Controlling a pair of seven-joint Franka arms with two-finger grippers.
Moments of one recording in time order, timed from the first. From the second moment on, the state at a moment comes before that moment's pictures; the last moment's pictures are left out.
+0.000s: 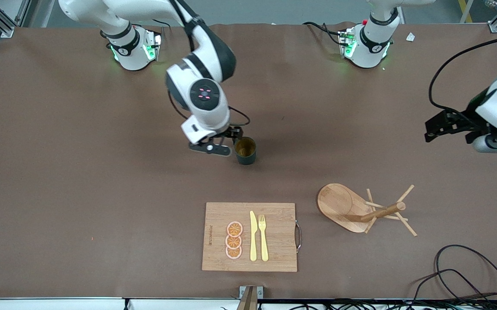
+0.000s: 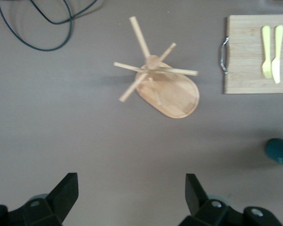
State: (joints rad) left arm -0.09 0.18 -0.09 -1.34 0.00 1.57 -0.16; right arm 0.70 0.41 -0.07 -1.61 0.12 1.88 0.78
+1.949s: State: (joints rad) left arm -1.13 0.87 -0.02 -1.25 0.80 1.85 -2.00; right arm -0.10 0.17 -0.07 -1.49 -0.02 1.54 -0.21
